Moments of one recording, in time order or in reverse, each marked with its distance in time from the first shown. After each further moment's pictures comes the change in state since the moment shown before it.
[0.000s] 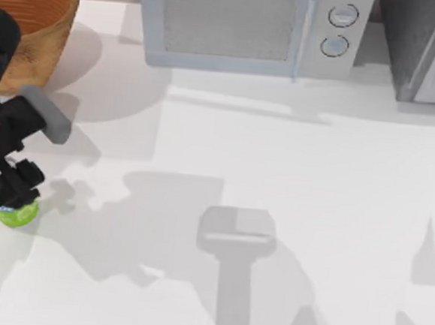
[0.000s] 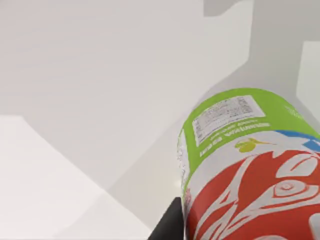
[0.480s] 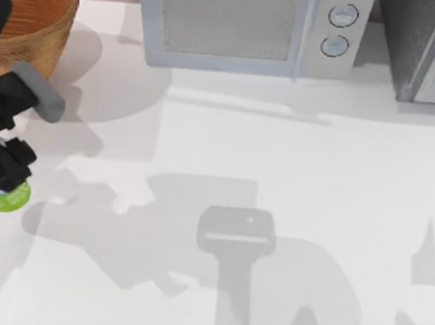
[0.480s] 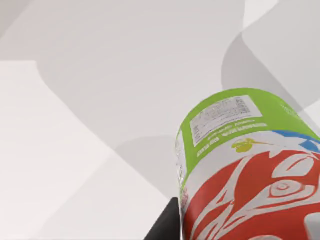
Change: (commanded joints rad) left arm -0.001 -0.046 0.106 -0.153 0.000 -0.002; right arm 0.000 0.000 0.000 0.000 0.000 0.000
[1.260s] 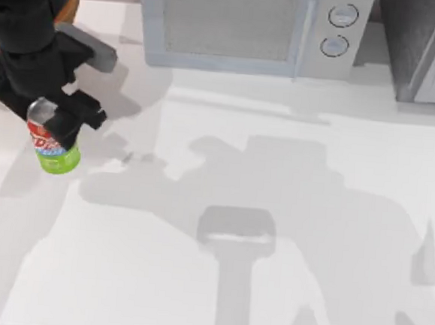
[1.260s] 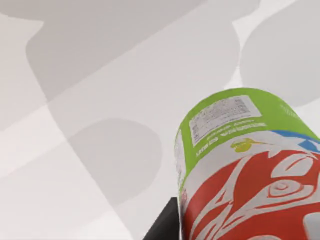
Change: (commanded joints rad) left arm -0.138 0.235 0.345 -0.133 0.000 -0.355; right arm 0.000 0.000 0.000 0.000 0.000 0.000
